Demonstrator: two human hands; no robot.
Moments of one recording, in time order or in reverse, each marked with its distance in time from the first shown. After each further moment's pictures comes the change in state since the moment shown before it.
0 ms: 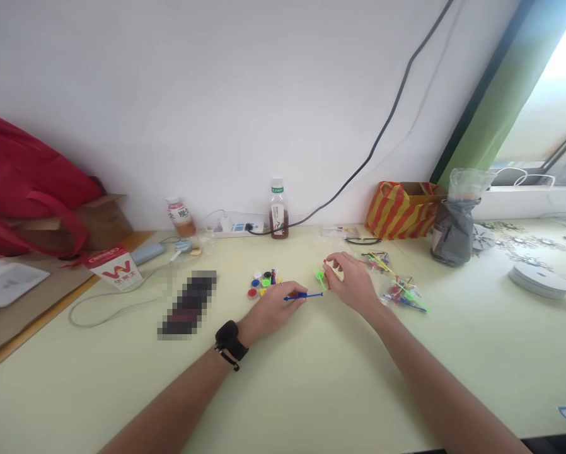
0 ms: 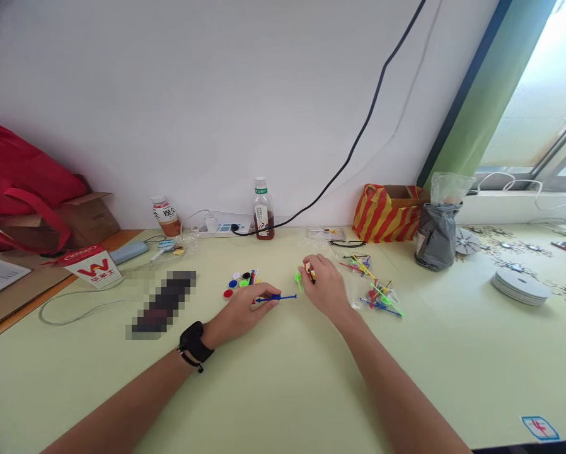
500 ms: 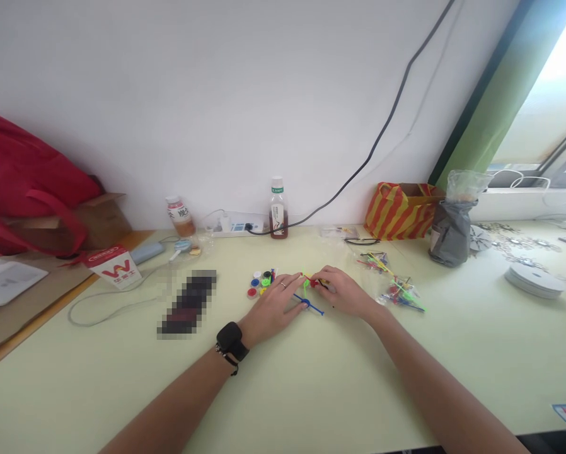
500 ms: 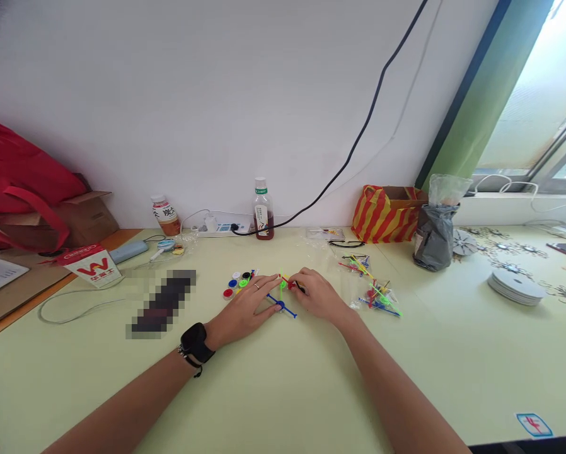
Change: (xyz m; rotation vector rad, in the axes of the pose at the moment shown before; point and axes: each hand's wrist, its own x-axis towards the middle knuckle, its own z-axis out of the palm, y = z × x) left_hand -0.003 -0.004 0.002 0.317 0.003 0.122; right_hand -0.004 0.004 0.002 0.065 -0.403 -0.173
